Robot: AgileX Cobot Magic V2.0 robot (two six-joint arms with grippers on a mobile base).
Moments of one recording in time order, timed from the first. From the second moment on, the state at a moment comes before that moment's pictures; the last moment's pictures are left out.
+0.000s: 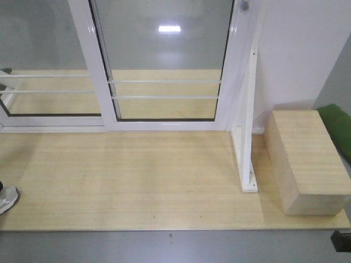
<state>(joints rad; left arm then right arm) 0.02 -0.01 0.03 -0.04 0.01 0.08 0.02 -0.01 0.03 -0.10 0.19 0.03</state>
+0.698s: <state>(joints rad) 0.02 -0.01 0.03 -0.04 0.01 0.08 0.02 -0.01 0.03 -0.10 0.19 0.03</state>
